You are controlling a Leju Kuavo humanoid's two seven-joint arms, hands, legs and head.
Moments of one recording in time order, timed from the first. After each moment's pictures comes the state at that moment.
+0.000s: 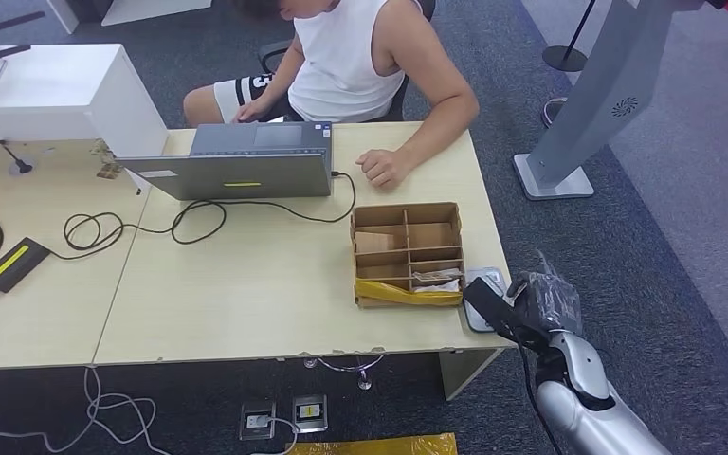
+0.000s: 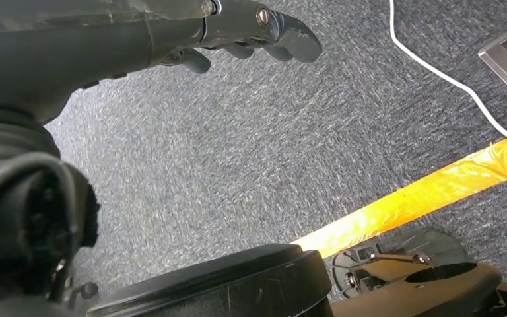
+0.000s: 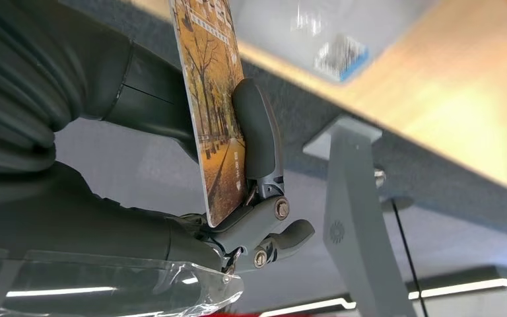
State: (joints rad) left arm -0.10 0.01 -1.11 -0.42 0.41 0.68 0.19; right arm -0.36 -0.43 0.60 -1.31 0.79 -0.45 0.47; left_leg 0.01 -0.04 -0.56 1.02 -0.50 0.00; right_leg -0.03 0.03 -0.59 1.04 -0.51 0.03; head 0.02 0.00
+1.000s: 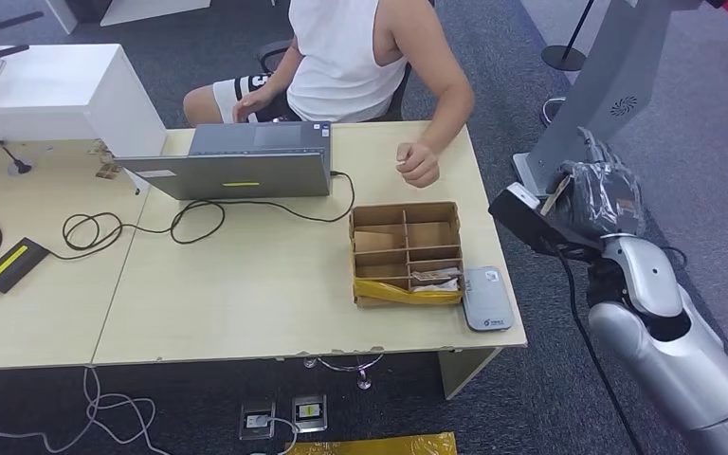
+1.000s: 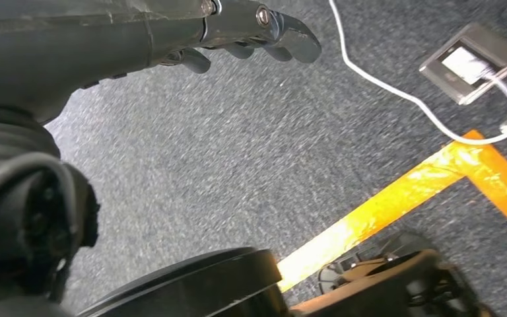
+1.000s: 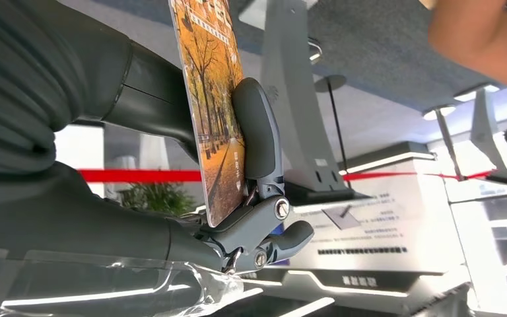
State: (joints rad) left arm -0.16 0.01 -1.17 -0.42 0.32 0.64 0.21; right arm -0.65 -0.54 0.56 -1.55 0.89 -0.20 0.48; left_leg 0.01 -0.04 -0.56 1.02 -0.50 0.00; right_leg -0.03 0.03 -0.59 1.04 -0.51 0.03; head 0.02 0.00
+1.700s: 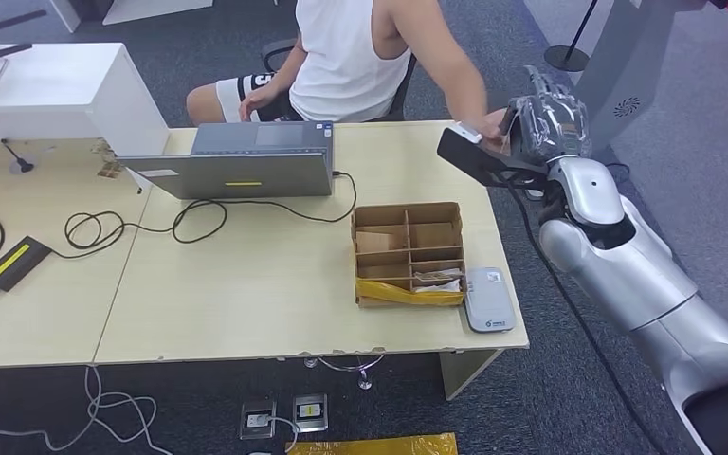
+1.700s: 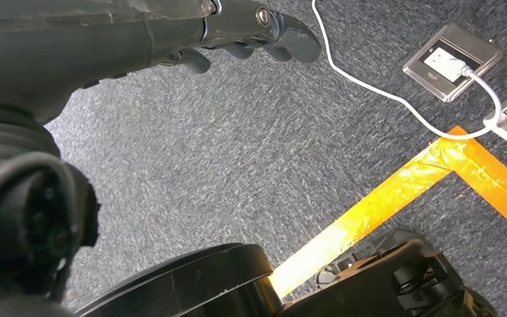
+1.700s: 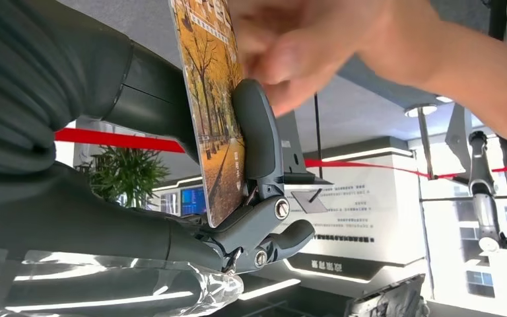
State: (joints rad) left arm -0.17 0.01 -1.18 -0.42 0.27 0.61 0.21; right arm -1.01 -0.36 0.79 -1.18 0.87 -0.17 0.46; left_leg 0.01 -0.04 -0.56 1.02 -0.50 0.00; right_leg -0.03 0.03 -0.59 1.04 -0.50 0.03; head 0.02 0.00
